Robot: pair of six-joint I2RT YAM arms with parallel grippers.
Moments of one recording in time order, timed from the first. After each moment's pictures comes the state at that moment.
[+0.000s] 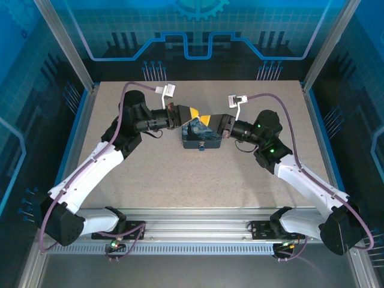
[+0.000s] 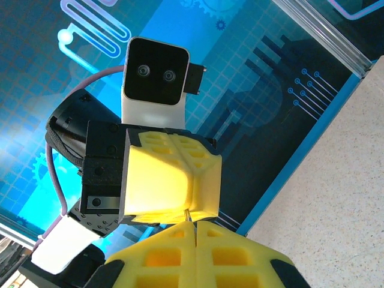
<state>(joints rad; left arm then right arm) -0.46 1.26 1.18 -0.01 0.77 -0.98 0.52 1.16 0.89 0.39 -0.69 1.00</state>
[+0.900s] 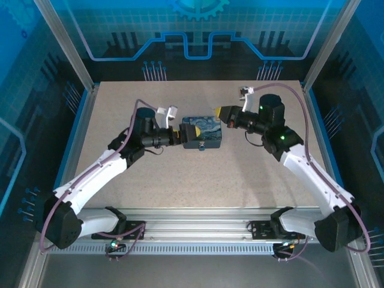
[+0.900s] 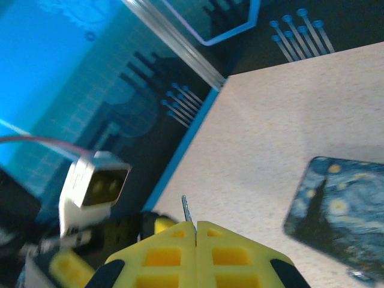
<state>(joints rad) -0.49 1.23 0.93 -0.14 0.59 -0.77 0.39 1.23 1.12 -0.17 -0.50 0.63</state>
